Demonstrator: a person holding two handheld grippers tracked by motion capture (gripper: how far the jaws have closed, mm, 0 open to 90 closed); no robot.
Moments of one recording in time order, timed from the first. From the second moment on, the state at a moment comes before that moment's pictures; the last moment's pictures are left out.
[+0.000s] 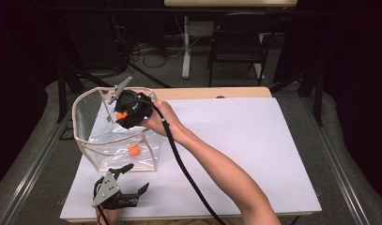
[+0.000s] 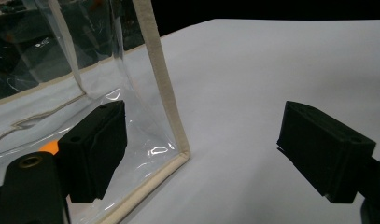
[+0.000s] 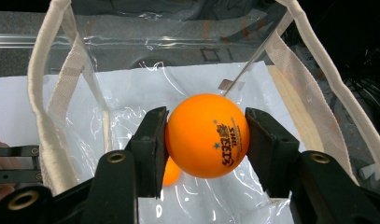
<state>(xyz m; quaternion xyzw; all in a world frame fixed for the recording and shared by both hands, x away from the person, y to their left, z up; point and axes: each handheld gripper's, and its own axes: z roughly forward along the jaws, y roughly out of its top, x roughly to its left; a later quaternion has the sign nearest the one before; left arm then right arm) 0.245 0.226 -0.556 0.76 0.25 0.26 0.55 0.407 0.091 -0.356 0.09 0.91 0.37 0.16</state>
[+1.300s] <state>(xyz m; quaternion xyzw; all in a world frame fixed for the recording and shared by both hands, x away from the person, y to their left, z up) 0.243 0.227 -0.555 0.76 0.25 0.26 0.55 0.410 0.104 -0.370 0.09 0.92 0.34 0.15</state>
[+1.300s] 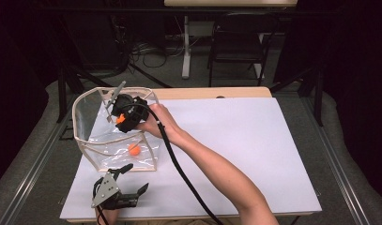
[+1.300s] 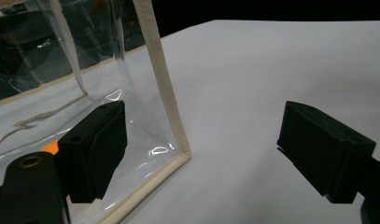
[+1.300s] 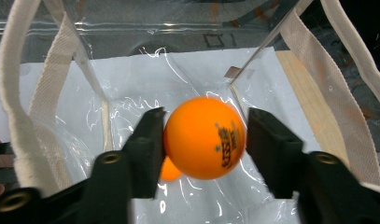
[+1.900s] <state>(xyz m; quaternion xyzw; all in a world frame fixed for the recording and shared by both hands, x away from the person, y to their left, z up) 0.243 0.227 -0.555 0.76 0.25 0.26 0.55 0.414 0.055 -0.357 0.13 0.90 0.39 0.12</state>
